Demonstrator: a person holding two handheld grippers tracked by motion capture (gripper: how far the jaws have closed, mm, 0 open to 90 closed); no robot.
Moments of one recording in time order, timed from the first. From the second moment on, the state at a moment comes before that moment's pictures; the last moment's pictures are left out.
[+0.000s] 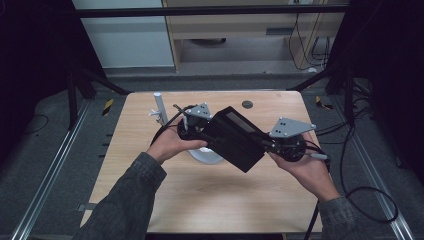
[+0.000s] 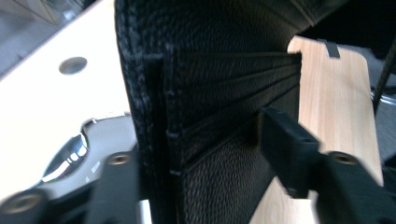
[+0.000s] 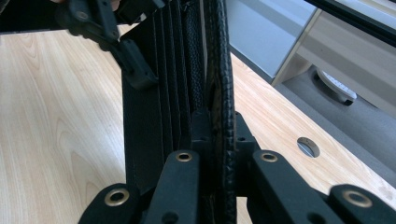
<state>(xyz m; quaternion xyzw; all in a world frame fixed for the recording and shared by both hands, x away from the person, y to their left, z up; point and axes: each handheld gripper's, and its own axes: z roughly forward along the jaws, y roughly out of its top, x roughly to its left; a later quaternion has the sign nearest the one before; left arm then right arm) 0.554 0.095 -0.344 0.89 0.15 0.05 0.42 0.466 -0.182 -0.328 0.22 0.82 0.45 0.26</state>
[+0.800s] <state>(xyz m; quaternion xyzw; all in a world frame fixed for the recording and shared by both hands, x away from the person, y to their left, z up) 0.529 0.094 -0.276 0.92 0.18 0.08 0.34 0.443 -0.188 -0.422 0.26 0.83 0.45 0.20</state>
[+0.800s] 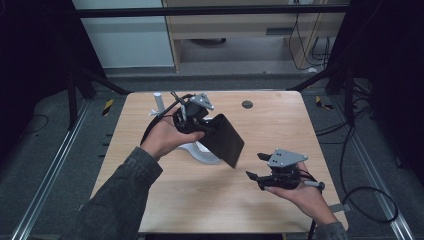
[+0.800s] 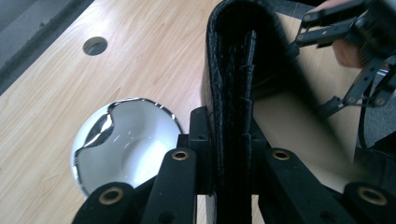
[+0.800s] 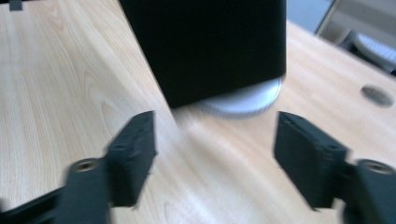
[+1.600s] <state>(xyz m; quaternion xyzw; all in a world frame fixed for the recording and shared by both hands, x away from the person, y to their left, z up) 0.548 0.115 -0.238 0.92 0.23 0.13 0.31 0.473 -0.215 -0.511 0.47 0.79 0.34 0.20</state>
